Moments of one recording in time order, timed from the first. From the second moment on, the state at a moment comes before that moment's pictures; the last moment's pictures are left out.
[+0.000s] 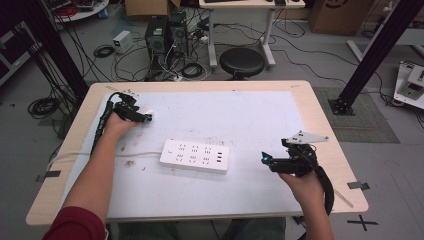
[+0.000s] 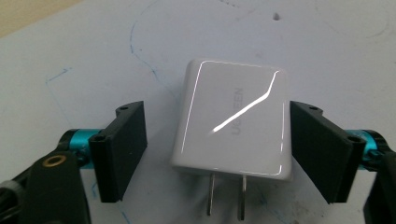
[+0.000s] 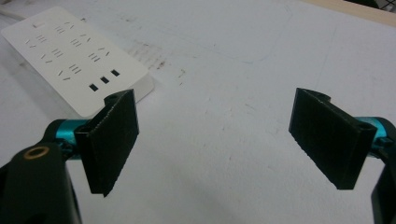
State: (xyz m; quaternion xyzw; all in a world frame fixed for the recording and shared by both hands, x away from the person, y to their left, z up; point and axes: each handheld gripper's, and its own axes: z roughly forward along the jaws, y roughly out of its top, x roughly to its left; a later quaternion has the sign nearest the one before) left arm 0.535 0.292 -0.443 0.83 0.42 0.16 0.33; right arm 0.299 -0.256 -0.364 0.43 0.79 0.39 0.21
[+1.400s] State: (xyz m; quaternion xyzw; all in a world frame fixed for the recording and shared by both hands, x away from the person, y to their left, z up) left arm 0.366 0.281 -0.330 0.84 0.31 0.19 0.41; right arm 0.308 -0.263 -0.356 0.40 0.80 0.41 0.19
